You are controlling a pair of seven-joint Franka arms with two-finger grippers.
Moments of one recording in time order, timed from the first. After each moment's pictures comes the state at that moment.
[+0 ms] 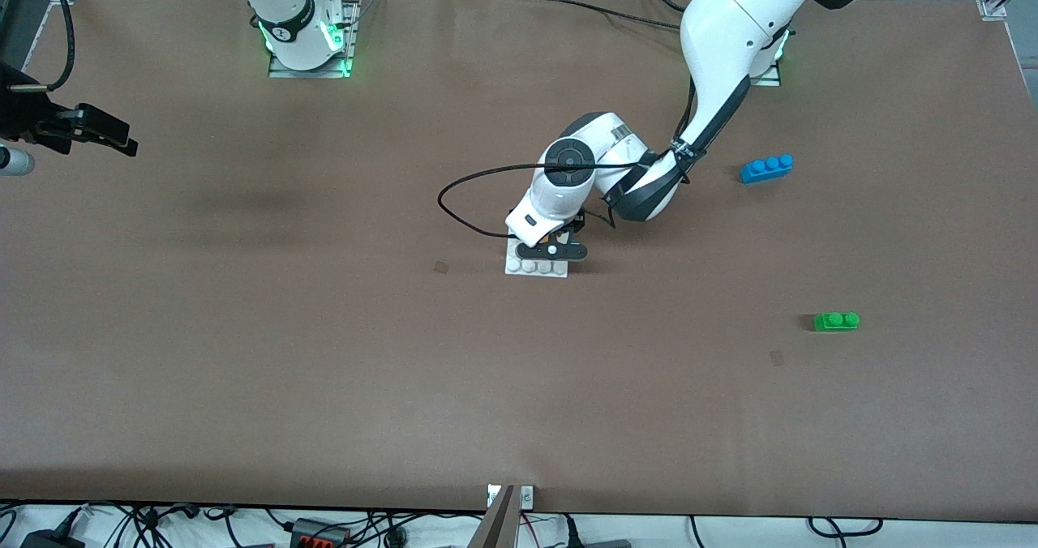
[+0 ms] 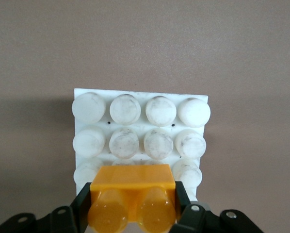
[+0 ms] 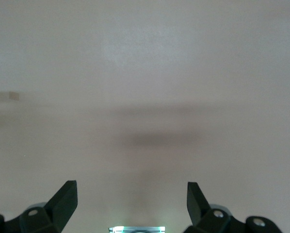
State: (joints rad) left arm -0.35 0.73 -0.45 -1.65 0.20 2.32 -0.86; right arm -0.11 -0.04 0.04 -1.70 0.01 1.57 -0.04
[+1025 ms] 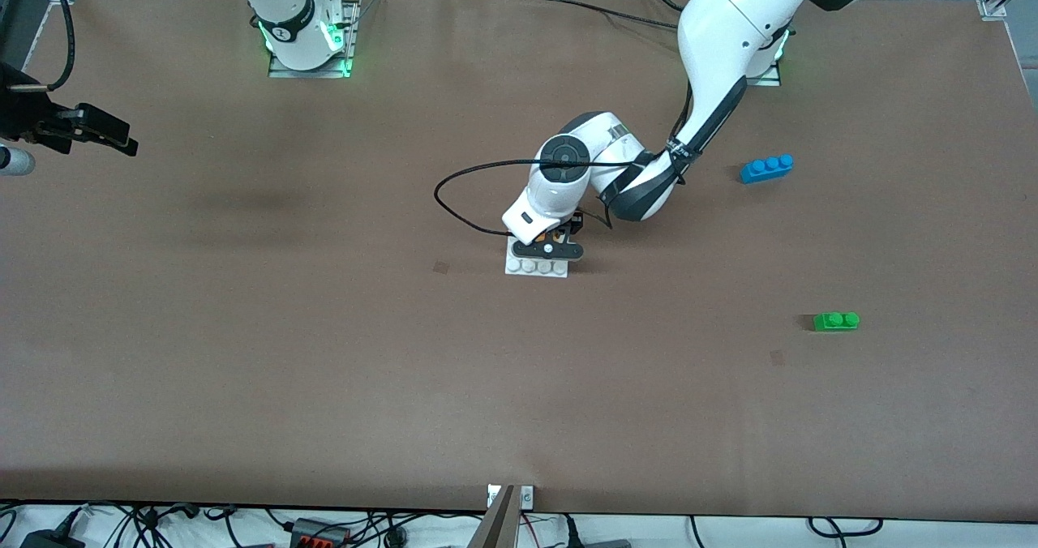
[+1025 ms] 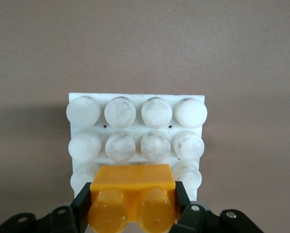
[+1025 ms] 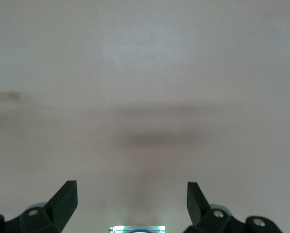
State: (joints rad) left arm -0.36 0.74 -0.45 -1.65 0.24 2.33 -0.86; right arm -0.11 -0.04 0.04 -1.70 0.01 1.56 -0.04
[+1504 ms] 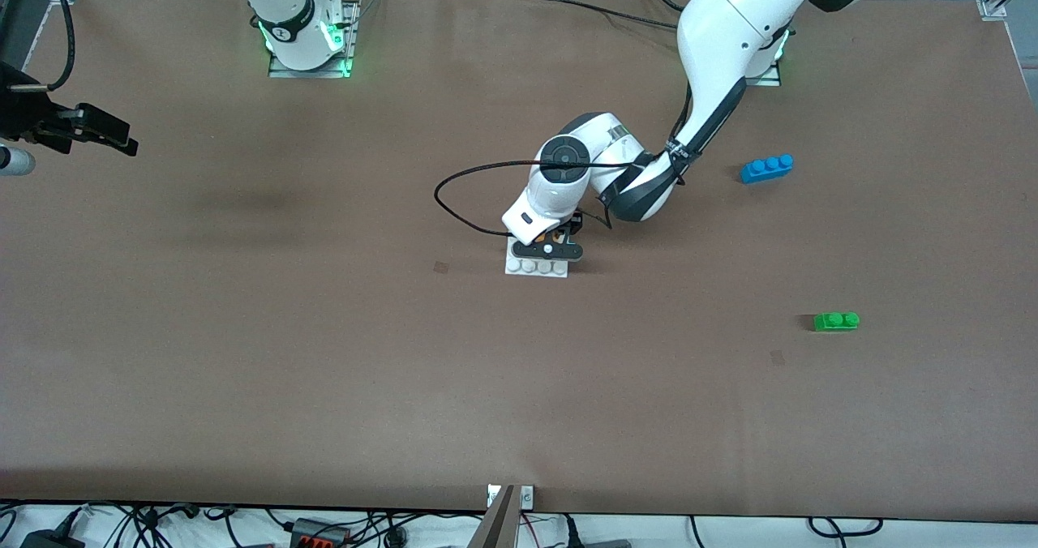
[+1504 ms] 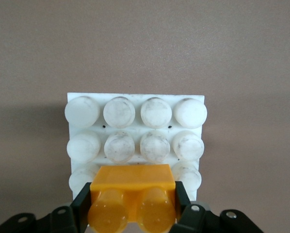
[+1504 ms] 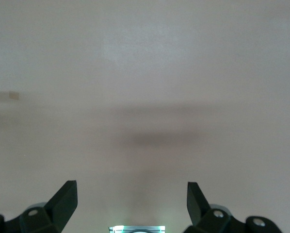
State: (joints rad) left arm -0.36 0.74 -0.45 -1.65 0.24 2.33 -0.86; right arm -0.11 -0.04 0.04 -1.70 0.01 1.56 -0.04
